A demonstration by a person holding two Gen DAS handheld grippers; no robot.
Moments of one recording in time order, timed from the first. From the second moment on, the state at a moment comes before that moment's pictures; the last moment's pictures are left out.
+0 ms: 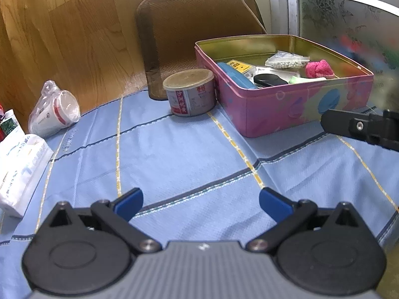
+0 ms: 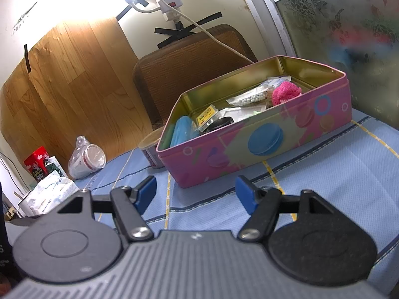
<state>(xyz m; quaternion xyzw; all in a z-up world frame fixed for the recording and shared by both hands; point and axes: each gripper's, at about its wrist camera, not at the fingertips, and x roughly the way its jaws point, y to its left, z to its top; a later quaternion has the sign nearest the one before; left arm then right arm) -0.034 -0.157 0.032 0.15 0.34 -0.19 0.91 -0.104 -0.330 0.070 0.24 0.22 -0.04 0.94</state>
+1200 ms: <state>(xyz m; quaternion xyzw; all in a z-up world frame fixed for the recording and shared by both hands) -0.035 -0.160 0.031 0.15 0.35 -0.21 0.90 -0.104 -0.329 0.070 0.24 0.22 -0.04 0.94</state>
